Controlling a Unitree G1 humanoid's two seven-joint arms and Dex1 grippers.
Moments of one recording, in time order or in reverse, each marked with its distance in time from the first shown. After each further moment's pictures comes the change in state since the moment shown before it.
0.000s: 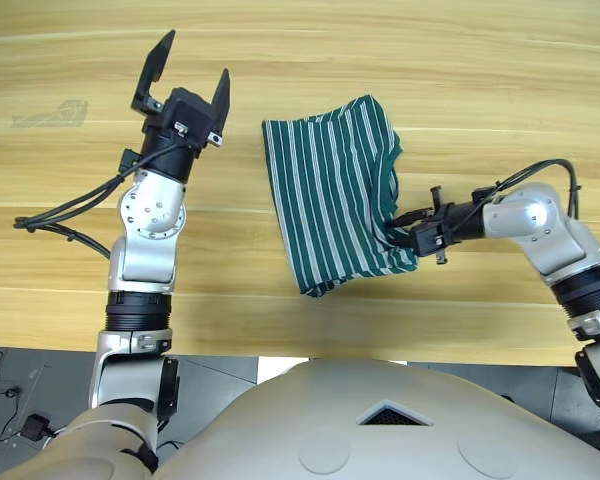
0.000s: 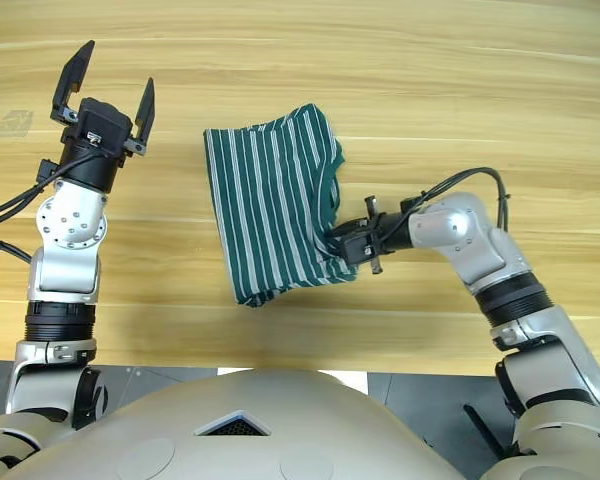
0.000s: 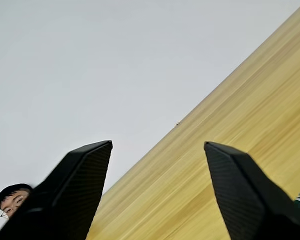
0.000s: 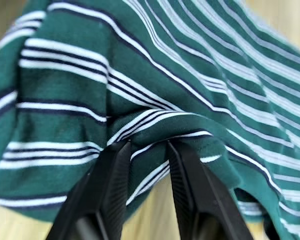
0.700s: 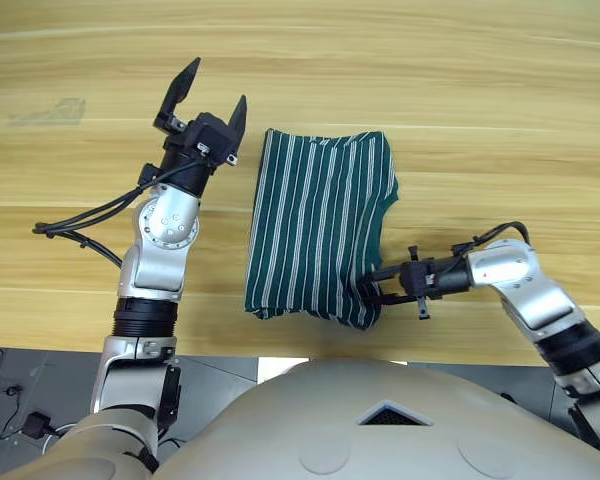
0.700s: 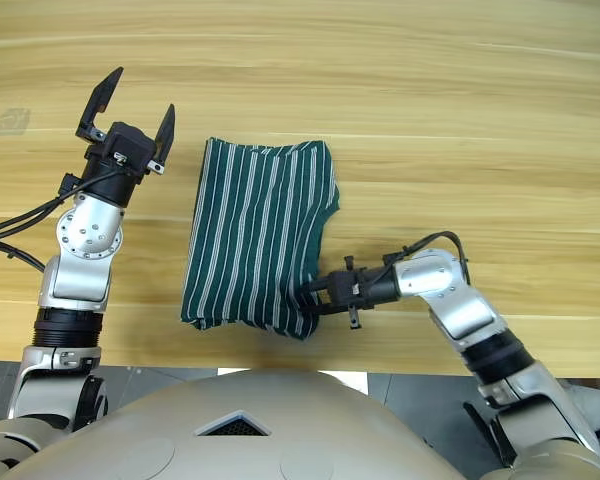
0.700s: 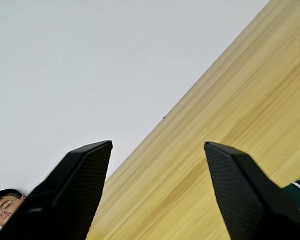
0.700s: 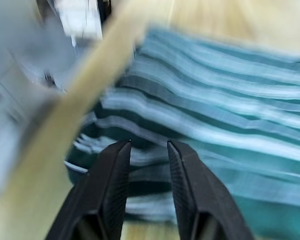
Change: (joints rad) left arm 0.054 0.017 -0.025 0.014 0.054 -0.019 0.006; right arm 0.299 -0.051 -0.132 -0.428 0.577 0.446 0.170
